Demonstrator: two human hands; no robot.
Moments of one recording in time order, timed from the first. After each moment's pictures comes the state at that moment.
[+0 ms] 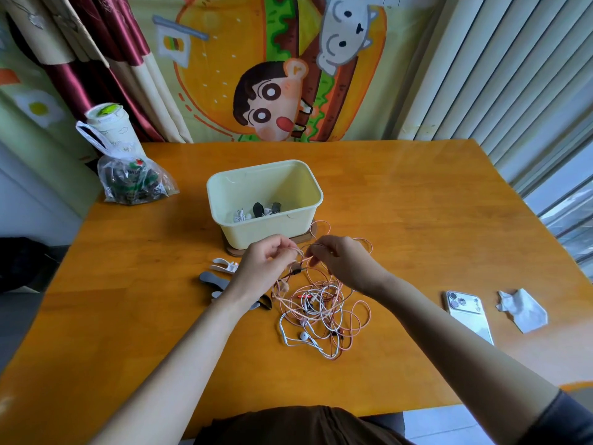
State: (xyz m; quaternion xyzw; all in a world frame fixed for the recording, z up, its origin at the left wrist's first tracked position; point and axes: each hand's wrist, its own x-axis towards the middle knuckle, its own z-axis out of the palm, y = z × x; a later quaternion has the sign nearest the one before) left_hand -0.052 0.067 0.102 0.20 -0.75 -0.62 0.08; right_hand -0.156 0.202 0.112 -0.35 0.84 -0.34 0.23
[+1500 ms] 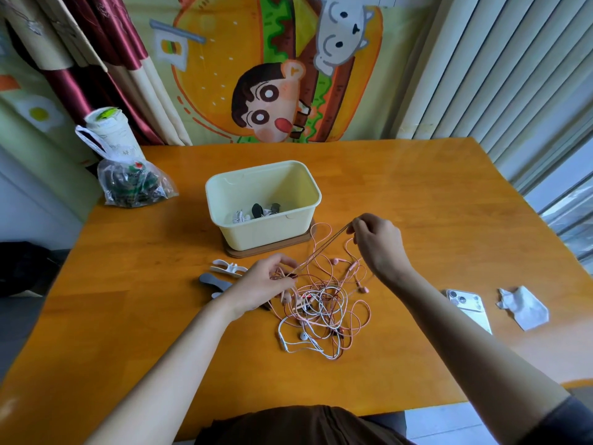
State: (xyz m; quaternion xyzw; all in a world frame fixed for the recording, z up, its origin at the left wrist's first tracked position) left_hand -0.048 0.058 0.078 0.18 -0.77 -0.60 -0.10; right_hand -0.176 0.221 0.121 -0.17 0.89 -0.42 0.08
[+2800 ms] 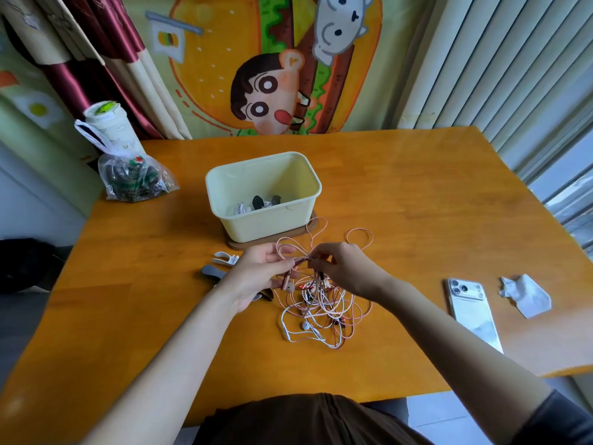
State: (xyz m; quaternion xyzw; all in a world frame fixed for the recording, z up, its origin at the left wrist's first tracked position) left_hand -0.043 0.068 0.094 0.27 -0.64 -0.72 -0.04; right_hand -0.145 0.217 0.097 -0.39 0.85 -0.28 0.23
